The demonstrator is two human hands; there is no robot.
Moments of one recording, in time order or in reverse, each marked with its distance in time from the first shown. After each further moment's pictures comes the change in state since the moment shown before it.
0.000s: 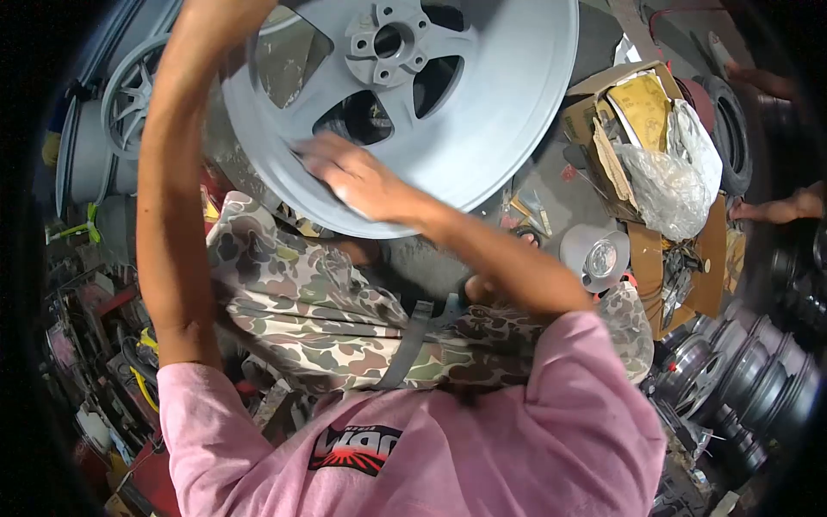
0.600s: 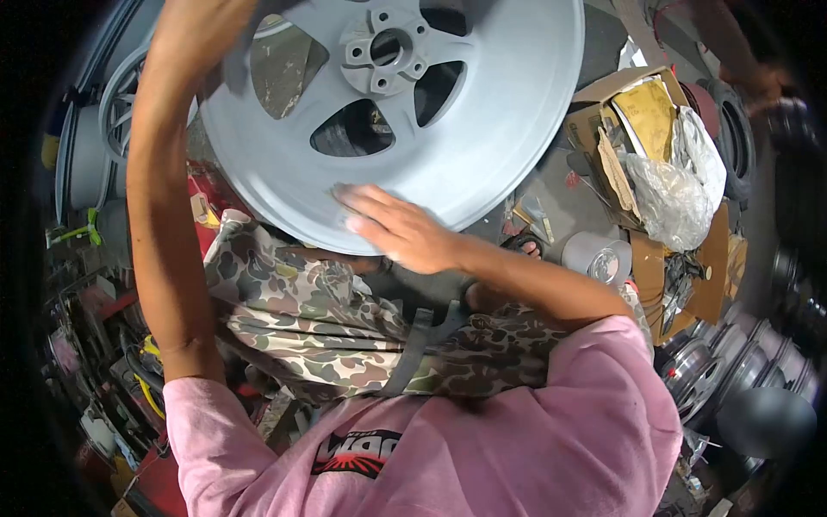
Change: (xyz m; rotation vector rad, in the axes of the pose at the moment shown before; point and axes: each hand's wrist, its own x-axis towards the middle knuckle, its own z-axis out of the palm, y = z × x) left_hand 0.008 0.008 -0.019 -0.314 -0.204 -0.227; right_hand -0.063 0.002 -0.020 -0.104 -0.136 0.331
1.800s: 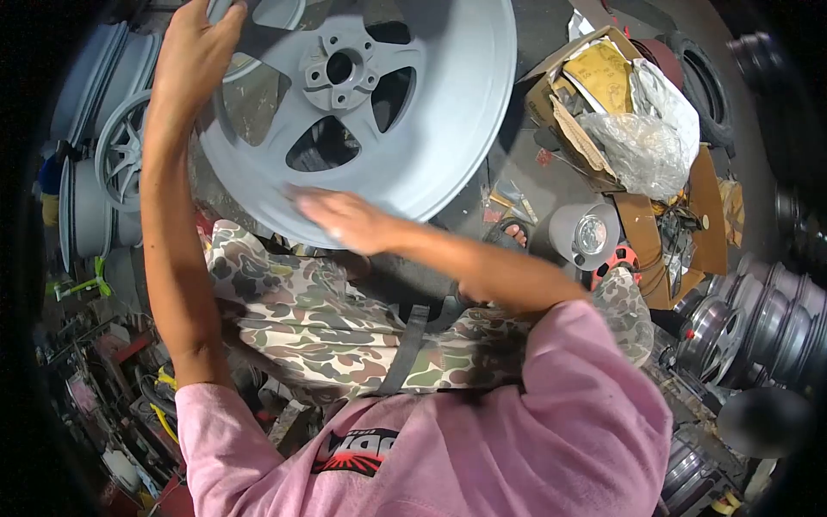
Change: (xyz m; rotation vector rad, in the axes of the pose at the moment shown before) left_hand -0.012 0.009 0.018 0.296 0.144 0.046; right_hand 0.032 0.048 0.043 0.178 0.061 -0.193
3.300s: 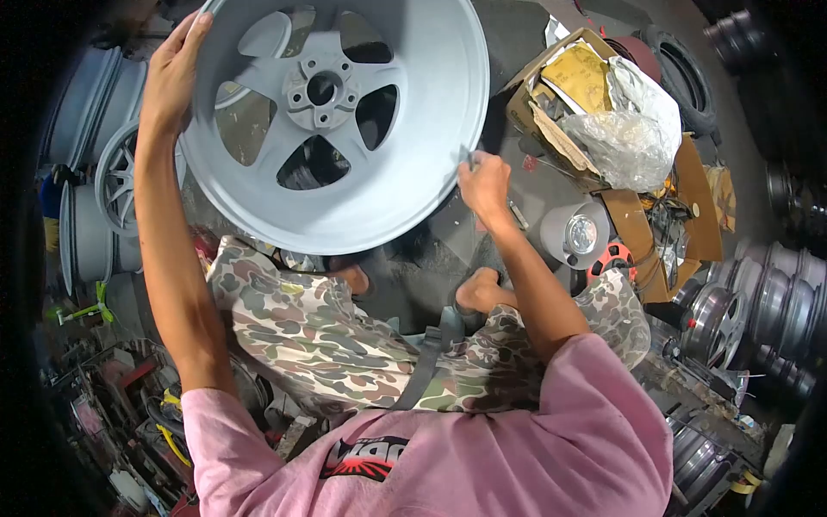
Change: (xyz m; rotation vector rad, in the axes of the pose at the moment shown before) left_hand 0.032 -0.102 -0.002 -0.506 -0.064 -0.131; right_hand -0.098 -0.020 -0.110 -0.716 1.104 0.520
